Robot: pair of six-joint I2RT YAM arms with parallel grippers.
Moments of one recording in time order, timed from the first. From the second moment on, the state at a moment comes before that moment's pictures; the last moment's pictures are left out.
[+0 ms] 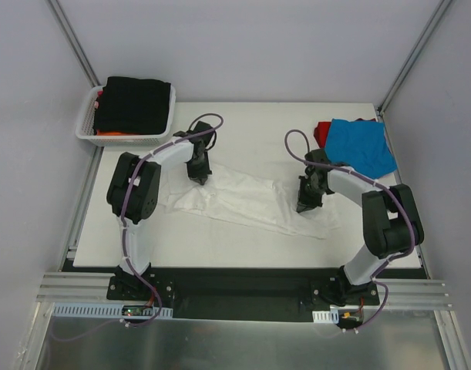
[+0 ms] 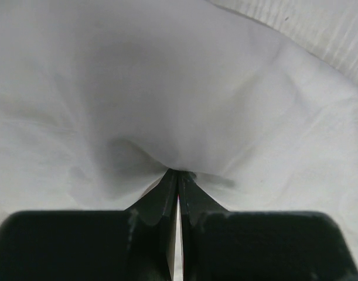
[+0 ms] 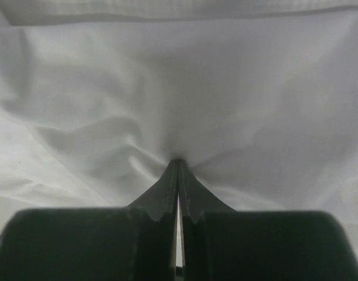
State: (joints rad) left arm -0.40 2.01 1.44 -0.74 -0.07 -0.55; right arm 0.28 1.66 0.96 -0.62 -0.13 0.42
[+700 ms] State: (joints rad) left arm -0.36 2.28 1.86 -0.78 0.01 -0.51; right arm 0.68 1.51 0.85 -0.67 -0.09 0.65
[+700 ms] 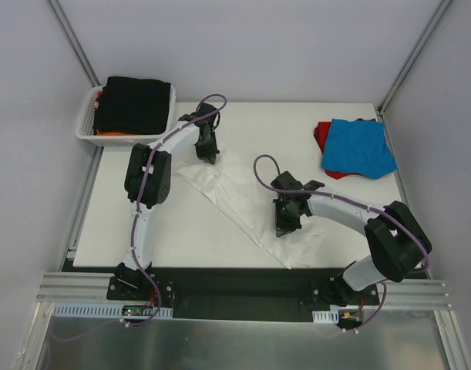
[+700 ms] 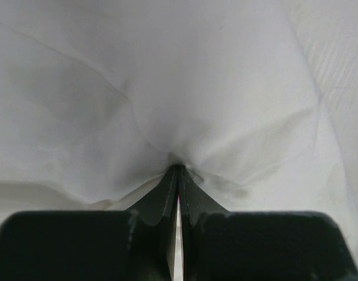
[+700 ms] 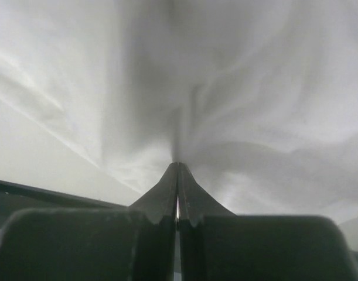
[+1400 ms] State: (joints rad) left arm -0.35 2.42 2.09 -0.85 0.07 -0.48; right arm 0.79 1.45 0.94 -0.88 0.05 0.79
